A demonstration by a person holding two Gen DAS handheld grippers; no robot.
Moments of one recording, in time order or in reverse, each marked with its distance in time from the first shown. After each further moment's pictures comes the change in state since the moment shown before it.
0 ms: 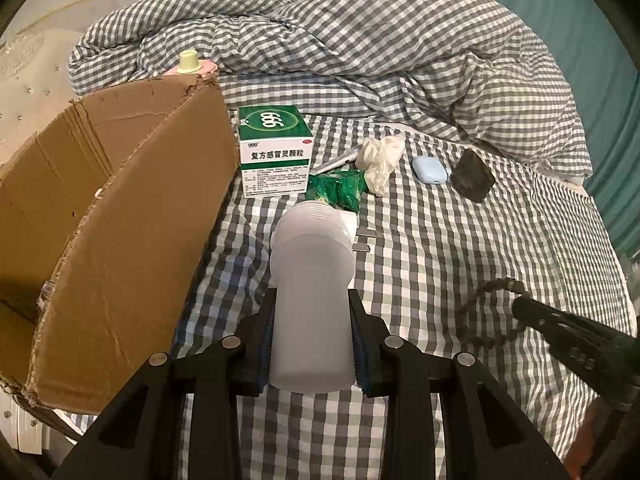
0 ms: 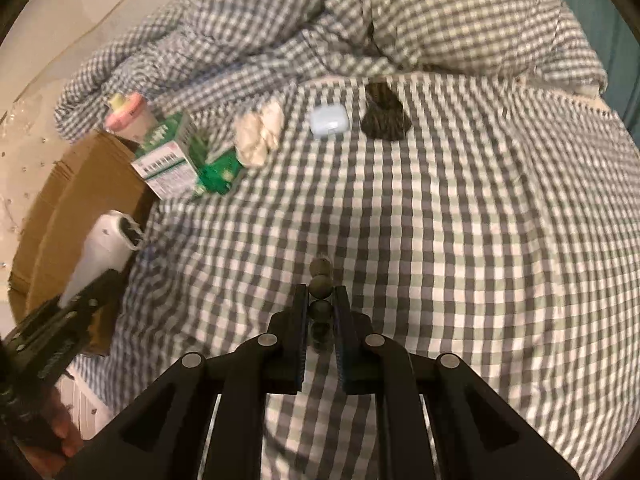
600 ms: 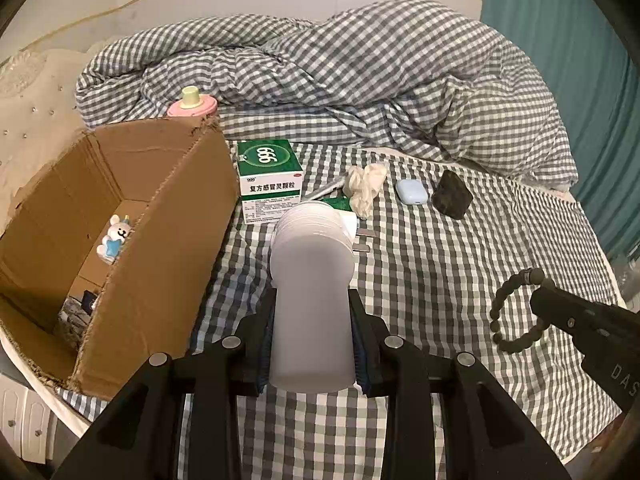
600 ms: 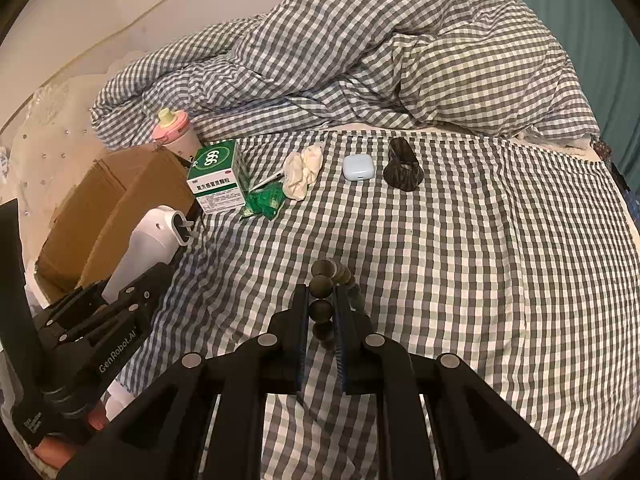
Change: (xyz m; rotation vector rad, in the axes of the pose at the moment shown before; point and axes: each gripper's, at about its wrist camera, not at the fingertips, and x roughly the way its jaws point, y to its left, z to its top) left arm -0.039 -0.009 0.003 0.025 -0.068 -0.007; right arm -0.068 0.037 -0.002 -0.082 -0.088 -0.006
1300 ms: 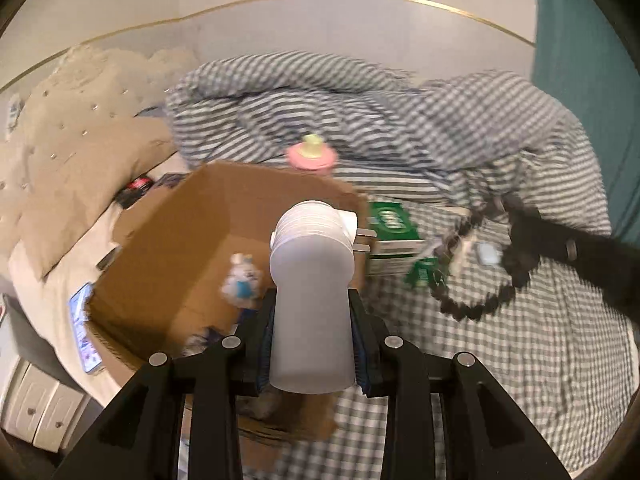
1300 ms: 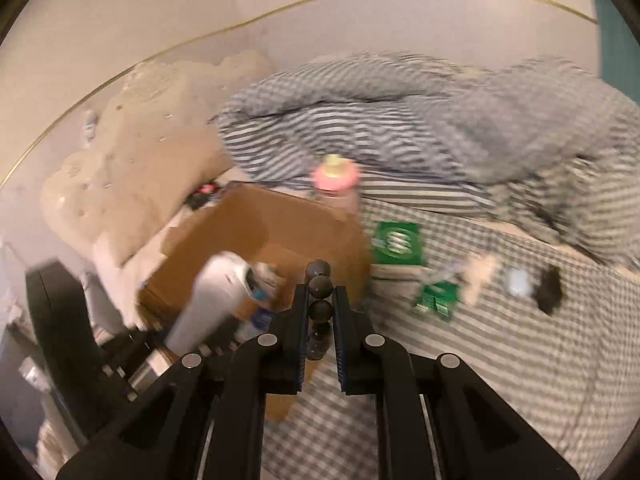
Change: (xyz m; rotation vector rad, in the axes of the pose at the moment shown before) left arm -0.070 0.137 0.047 -0.115 -0.079 0.153; right arm -0.008 0.200 0.088 -0.258 -0.074 0.288
